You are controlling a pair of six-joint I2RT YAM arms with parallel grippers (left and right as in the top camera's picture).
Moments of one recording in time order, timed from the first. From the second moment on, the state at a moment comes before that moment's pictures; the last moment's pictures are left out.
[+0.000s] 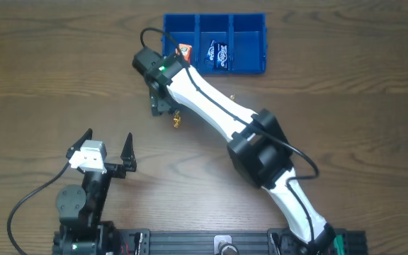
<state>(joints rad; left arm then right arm) 0.00 0.02 0.03 -0.11 0.17 -0.04 0.78 2.37 2.10 -1.19 0.12 0.66</state>
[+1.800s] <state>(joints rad) 0.00 0.02 0.03 -0.11 0.17 -0.04 0.42 2.04 2.12 -1.04 0.27 0.51</state>
